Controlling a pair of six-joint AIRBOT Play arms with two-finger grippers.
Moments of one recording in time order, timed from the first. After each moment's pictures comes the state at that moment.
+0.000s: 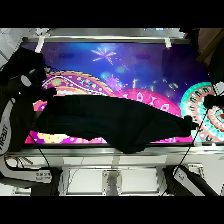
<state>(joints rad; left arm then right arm) 0.19 -1.52 1.28 1.39 -0.98 -1.57 -0.46 -1.04 1.16 -1.58 1.29 1.29</state>
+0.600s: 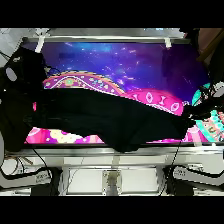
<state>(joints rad) 0.20 -1.39 1.34 1.63 -1.09 -1.56 -0.46 -1.35 1.08 -1.46 1.32 1.30</state>
